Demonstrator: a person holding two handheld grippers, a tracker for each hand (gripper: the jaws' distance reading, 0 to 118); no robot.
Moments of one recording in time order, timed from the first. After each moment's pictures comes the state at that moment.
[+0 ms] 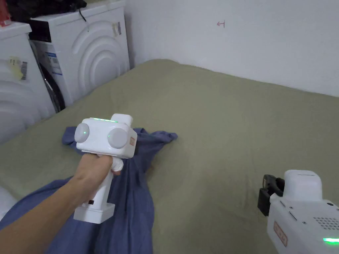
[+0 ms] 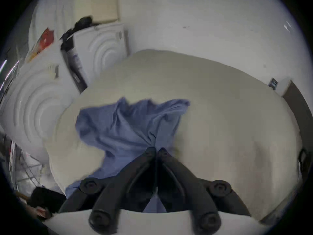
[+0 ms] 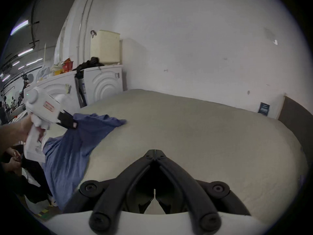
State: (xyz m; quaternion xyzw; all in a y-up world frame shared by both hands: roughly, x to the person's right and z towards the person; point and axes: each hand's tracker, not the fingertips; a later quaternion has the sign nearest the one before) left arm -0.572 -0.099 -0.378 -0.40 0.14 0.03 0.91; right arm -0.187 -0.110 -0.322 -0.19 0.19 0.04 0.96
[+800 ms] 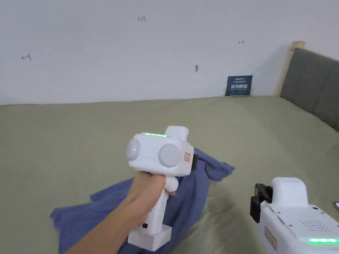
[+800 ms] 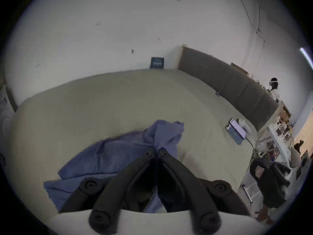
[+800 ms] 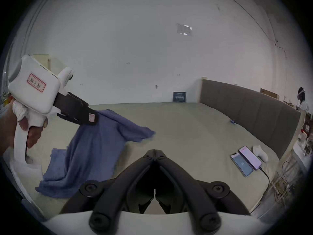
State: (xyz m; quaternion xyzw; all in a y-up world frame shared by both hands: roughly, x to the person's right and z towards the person) left arm -0.027 -0.065 -0.433 -0.37 -0.29 -0.03 0.88; right arm 0.141 -0.097 -0.242 -0.18 -0.10 -0.01 0.98
